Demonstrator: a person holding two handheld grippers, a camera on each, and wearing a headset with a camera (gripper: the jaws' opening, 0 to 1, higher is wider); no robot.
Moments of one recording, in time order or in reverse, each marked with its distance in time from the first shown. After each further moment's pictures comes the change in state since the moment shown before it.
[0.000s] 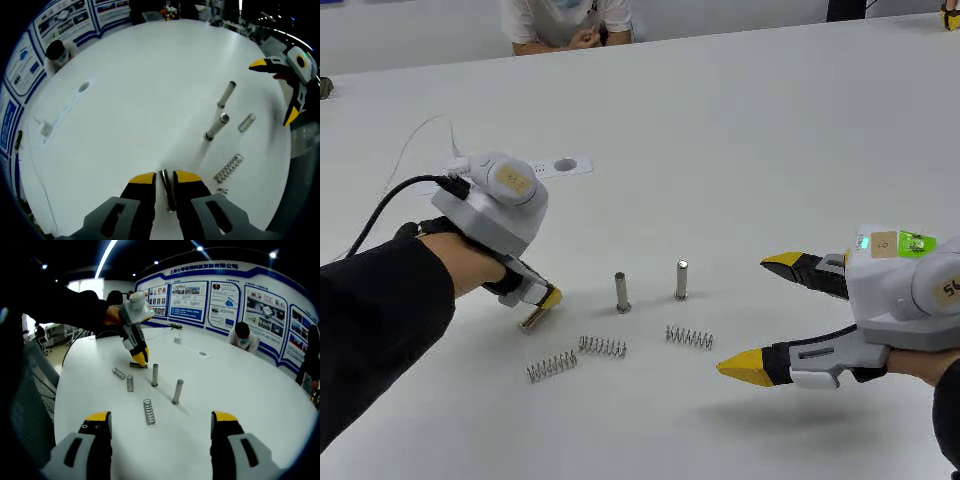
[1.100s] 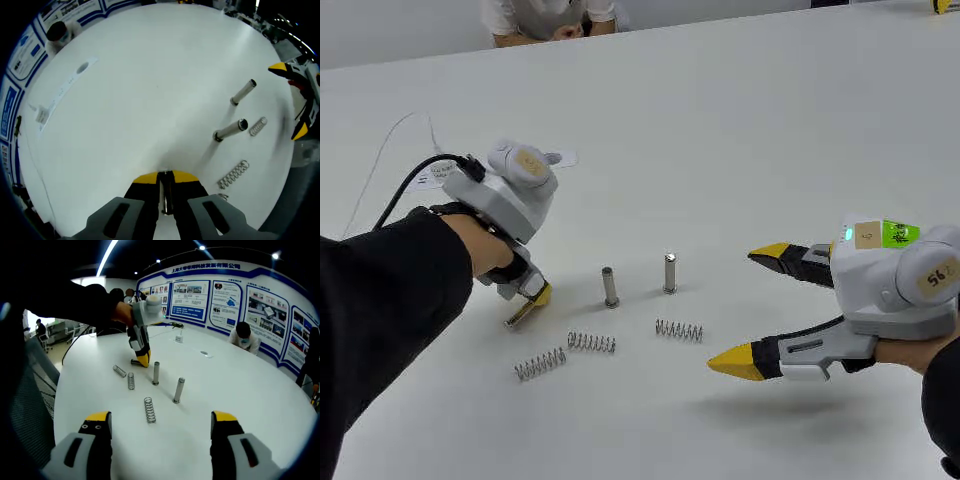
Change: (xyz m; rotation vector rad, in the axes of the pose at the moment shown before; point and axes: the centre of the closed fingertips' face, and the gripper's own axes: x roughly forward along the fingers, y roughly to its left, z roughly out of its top) left arm 0.011 0.003 -0.007 -0.089 0.167 0.020; right arm 0.002 0.001 -0.003 -0.015 0.014 0.007
